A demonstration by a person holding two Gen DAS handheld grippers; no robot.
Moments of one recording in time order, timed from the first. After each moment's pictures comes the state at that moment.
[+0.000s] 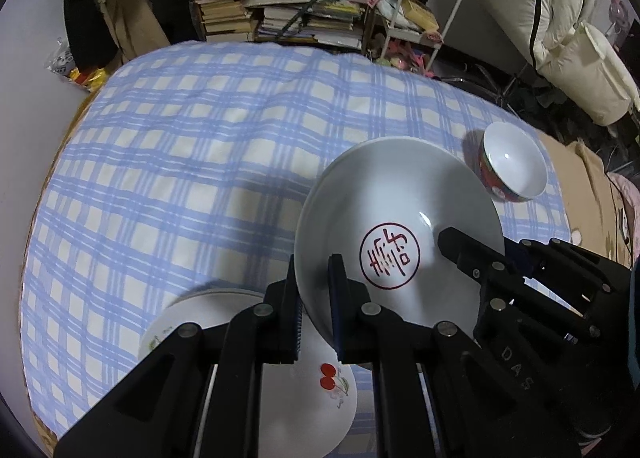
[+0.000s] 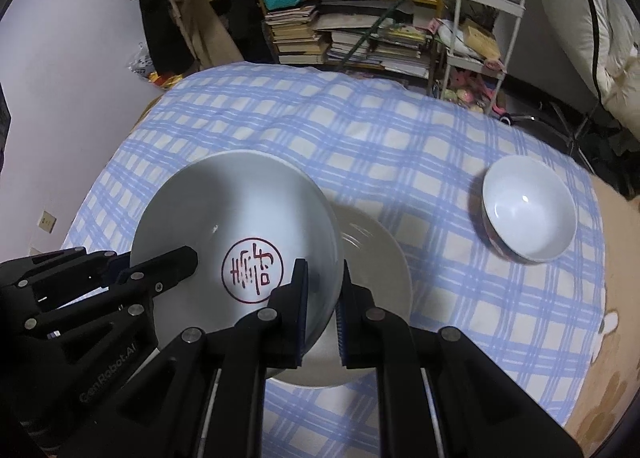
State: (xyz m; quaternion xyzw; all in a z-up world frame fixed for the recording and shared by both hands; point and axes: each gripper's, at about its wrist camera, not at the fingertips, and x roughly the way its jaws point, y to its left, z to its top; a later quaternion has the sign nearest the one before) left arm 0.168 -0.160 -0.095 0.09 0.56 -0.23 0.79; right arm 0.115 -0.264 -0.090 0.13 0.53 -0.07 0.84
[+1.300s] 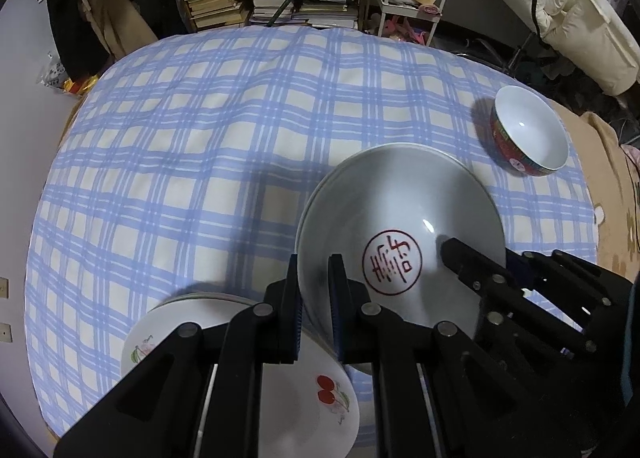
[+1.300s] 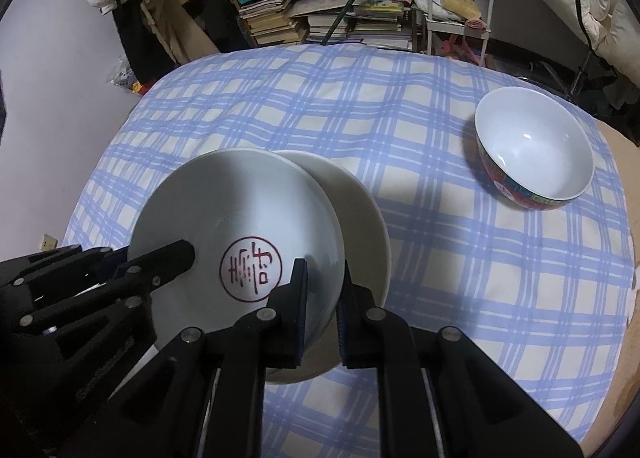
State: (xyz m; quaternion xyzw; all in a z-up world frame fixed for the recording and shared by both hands) left arm 0.167 -0.183 -0.126 0.14 0.56 -0.22 0.78; right arm 0.101 -0.278 -0.130 0.17 0.53 -0.08 0.82
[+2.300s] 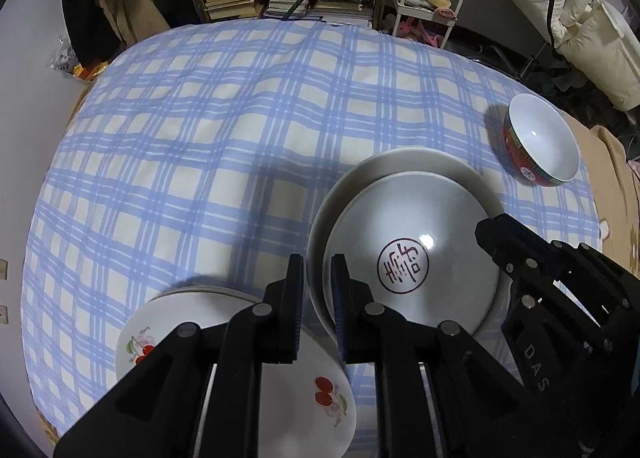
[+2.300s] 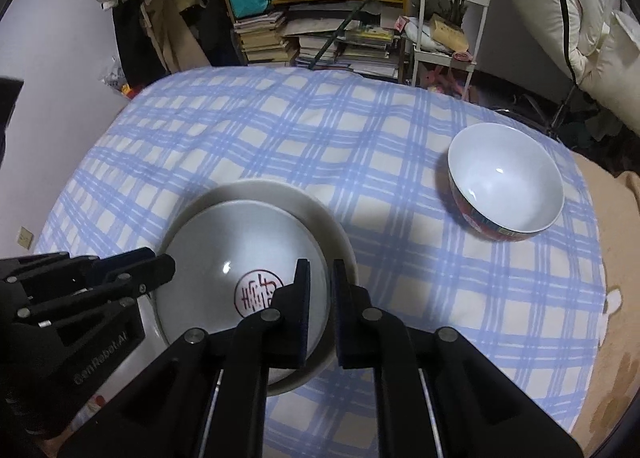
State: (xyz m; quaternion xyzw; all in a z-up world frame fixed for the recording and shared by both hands) left arm 0.168 -0.182 -0.128 0.13 0.57 -0.20 0.79; right arm 0.099 -0.283 -0.123 0.13 0.50 -0.12 0.85
